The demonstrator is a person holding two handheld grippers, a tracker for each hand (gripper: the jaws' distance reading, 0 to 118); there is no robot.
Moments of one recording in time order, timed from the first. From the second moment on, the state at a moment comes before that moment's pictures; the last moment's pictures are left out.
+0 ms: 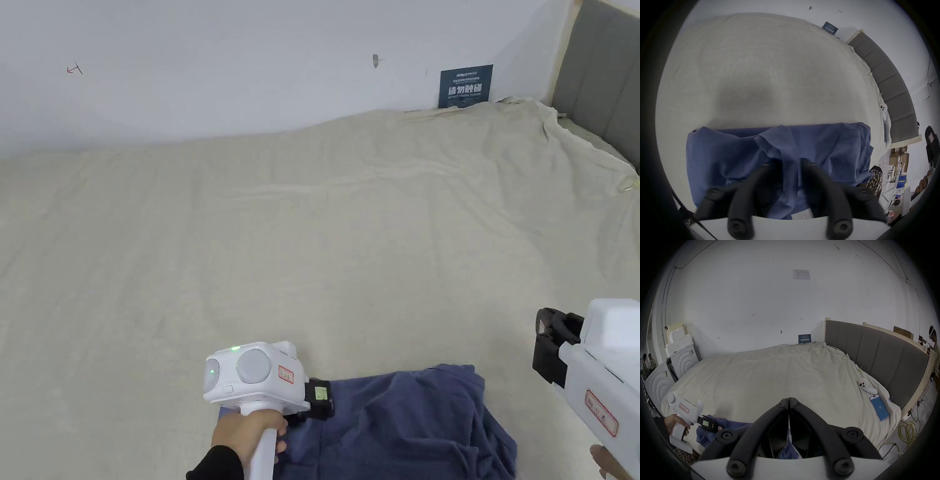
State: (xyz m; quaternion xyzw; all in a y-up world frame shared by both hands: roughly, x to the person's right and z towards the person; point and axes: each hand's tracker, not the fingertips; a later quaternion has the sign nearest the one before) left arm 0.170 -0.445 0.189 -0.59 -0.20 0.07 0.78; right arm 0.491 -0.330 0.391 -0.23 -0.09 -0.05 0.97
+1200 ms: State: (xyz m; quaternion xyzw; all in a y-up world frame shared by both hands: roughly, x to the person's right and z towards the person) left arm 0.077 -0.475 0.252 -0.44 -0.18 -0.01 0.88; right arm 0.478 -0.327 0.387 -0.23 -0.07 -0.06 0.97
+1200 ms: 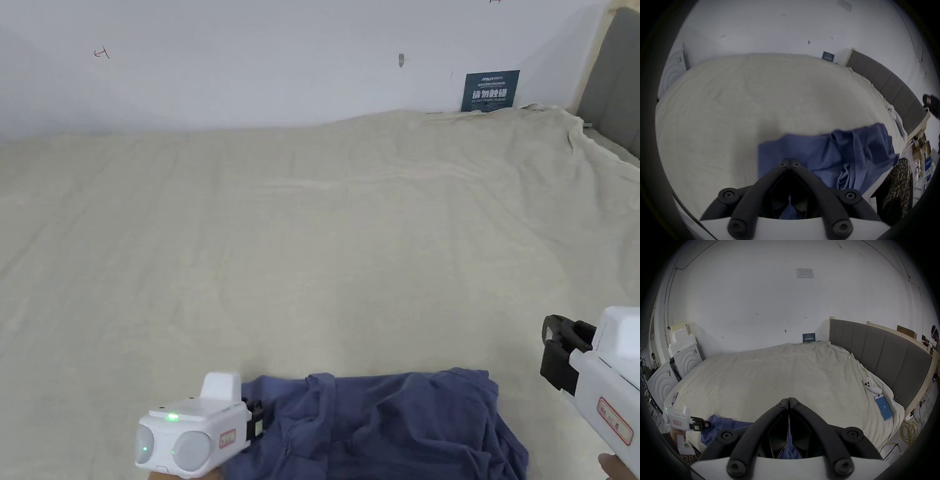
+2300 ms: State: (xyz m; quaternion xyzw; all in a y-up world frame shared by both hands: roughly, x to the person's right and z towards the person) left arm 0.169 -0.445 0.273 -0.45 -0.28 0.05 0.85; right arm 0.507 -0.327 0.409 -0.23 -0.10 -0.07 0.96
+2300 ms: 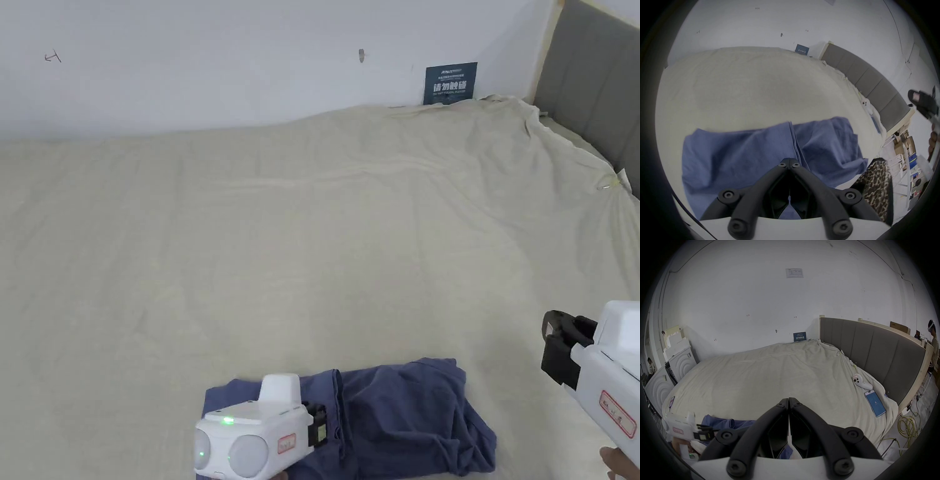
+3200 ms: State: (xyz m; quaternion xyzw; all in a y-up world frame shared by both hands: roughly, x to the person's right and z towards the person) left arm -0.013 -0.478 0.207 -0.56 -0.21 0.17 0.78; right arm 0.465 -0.322 0.385 -0.25 -0.07 -0.06 0.96
